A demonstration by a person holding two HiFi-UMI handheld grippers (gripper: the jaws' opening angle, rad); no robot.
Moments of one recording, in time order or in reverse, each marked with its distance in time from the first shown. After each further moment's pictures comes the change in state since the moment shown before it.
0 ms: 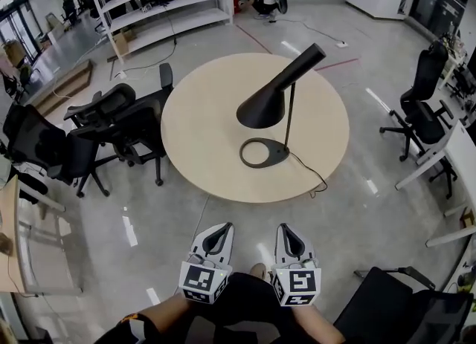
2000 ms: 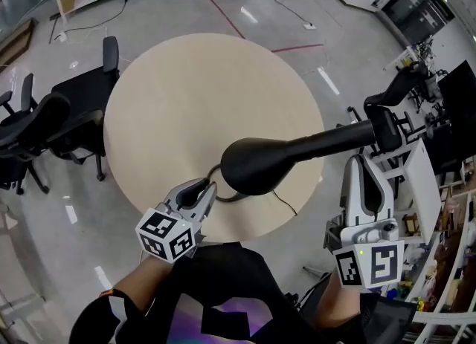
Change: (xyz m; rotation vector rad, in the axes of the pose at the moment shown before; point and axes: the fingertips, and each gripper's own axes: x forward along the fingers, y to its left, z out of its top) left arm 0.287 0.240 0.080 -0.434 -0.004 -0.324; right arm 0.270 -0.087 0.330 -0.375 -0.255 -0.135
